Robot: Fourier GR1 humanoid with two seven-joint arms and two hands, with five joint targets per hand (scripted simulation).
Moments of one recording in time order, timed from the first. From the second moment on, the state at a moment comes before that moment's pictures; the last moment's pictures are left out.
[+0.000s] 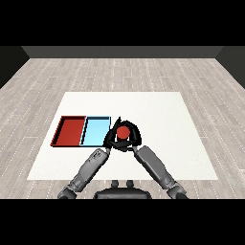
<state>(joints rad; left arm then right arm) -0.39 0.01 -0.48 -1.29 0.14 0.32 -0.20 -0.45 0.00 0.49 -1.35 -0.28 -0.42 -0.33</state>
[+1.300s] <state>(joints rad) -0.43 0.03 -0.54 -1.29 0.13 0.54 -0.14 -0.47 -0.02 0.54 -1.36 -0.33 -0.45 -0.37</state>
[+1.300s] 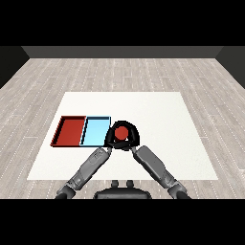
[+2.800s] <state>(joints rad) -0.41 0.02 -0.55 -1.31 0.16 0.56 -0.18 -0.47 -0.06 0.42 -1.53 -0.23 -0.40 -0.27</state>
